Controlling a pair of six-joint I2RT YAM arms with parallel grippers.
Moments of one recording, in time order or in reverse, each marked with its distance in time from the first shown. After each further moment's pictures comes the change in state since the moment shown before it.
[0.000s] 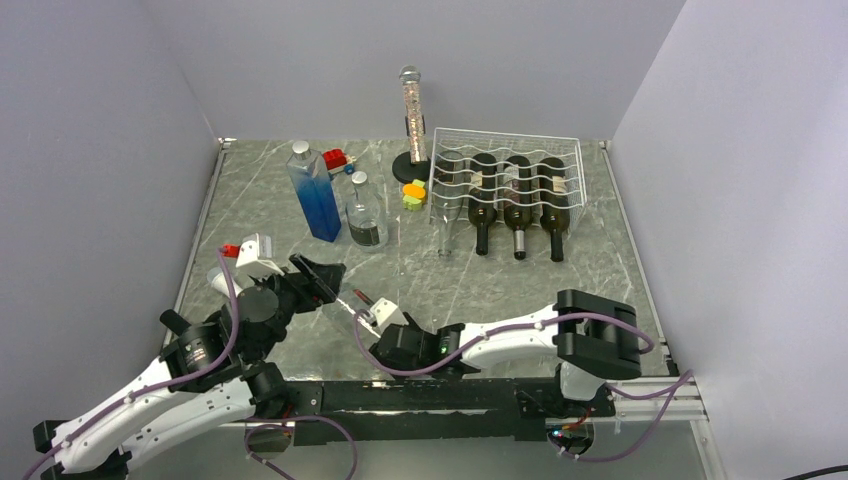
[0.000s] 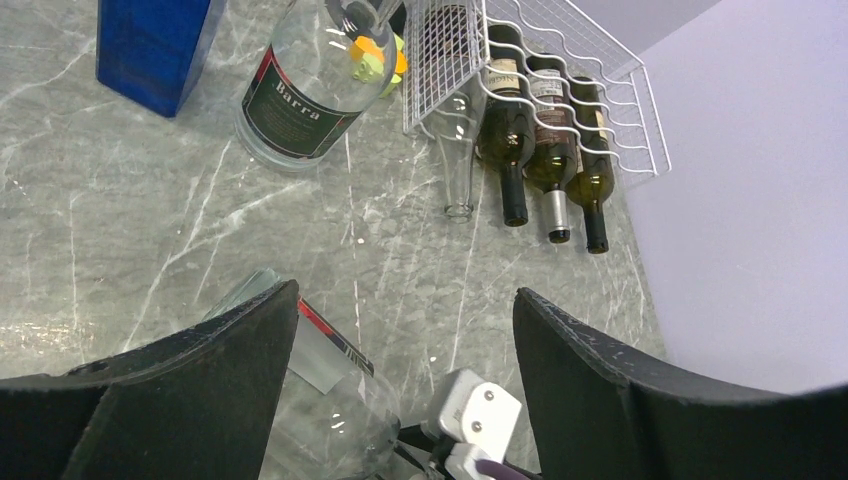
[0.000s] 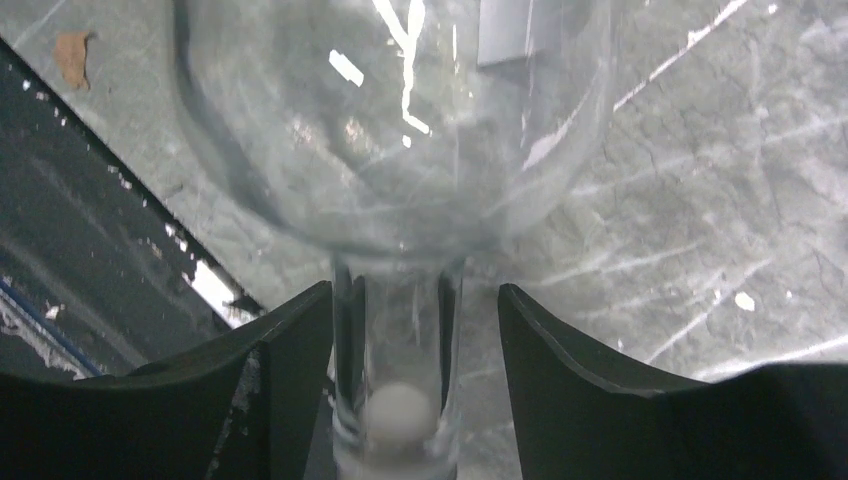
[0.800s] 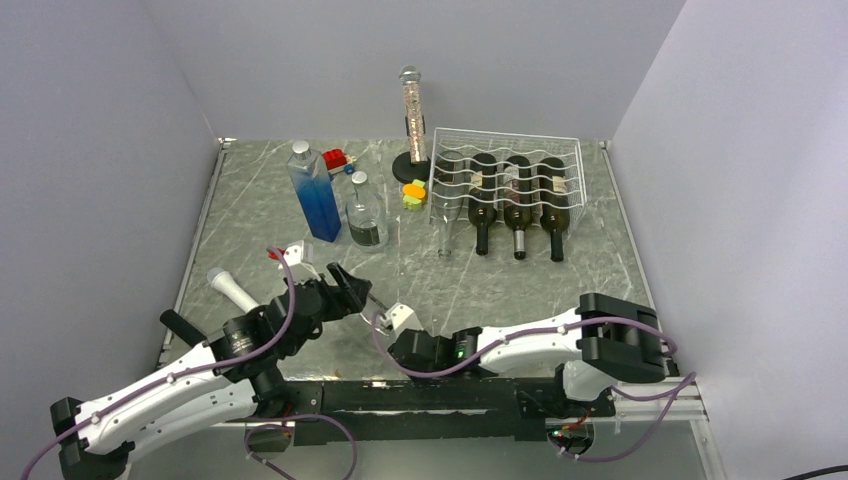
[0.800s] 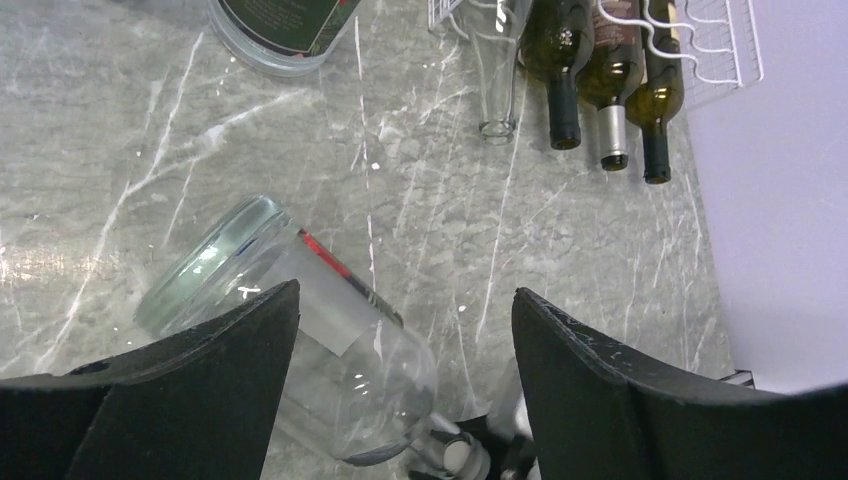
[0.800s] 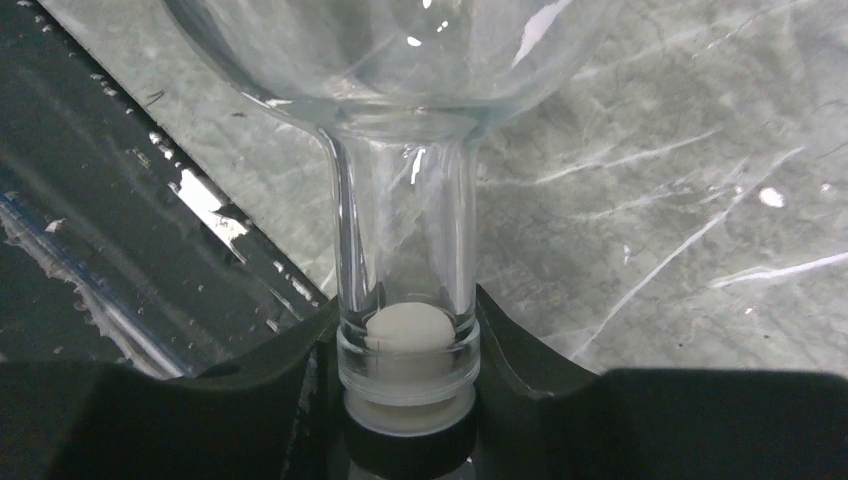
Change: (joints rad) left arm -0.001 0.137 -0.154 0.130 0.108 -0.063; right arm -0.006 -0.100 -0.099 -0.018 -0.058 0.084
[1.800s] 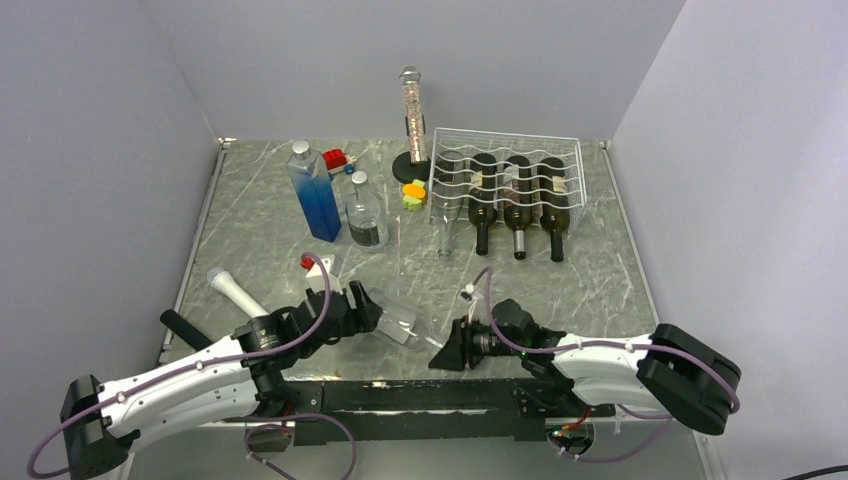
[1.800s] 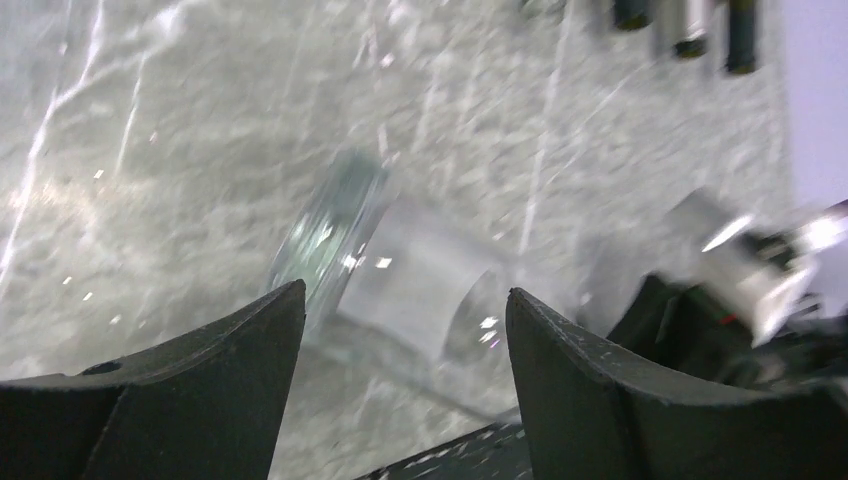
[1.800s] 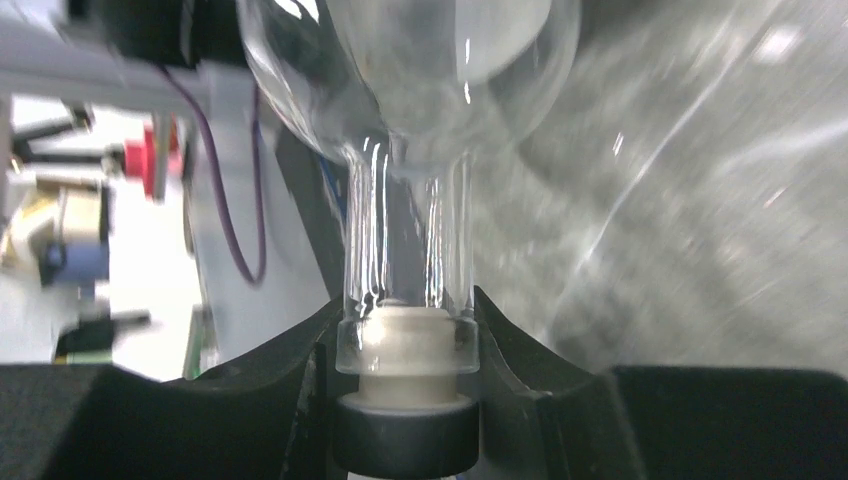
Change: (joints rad) left arm -0.022 0.126 -0.088 0.023 0.130 -0.027; right arm -0.466 -0.427 -0.614 0.698 -0.727 0.307
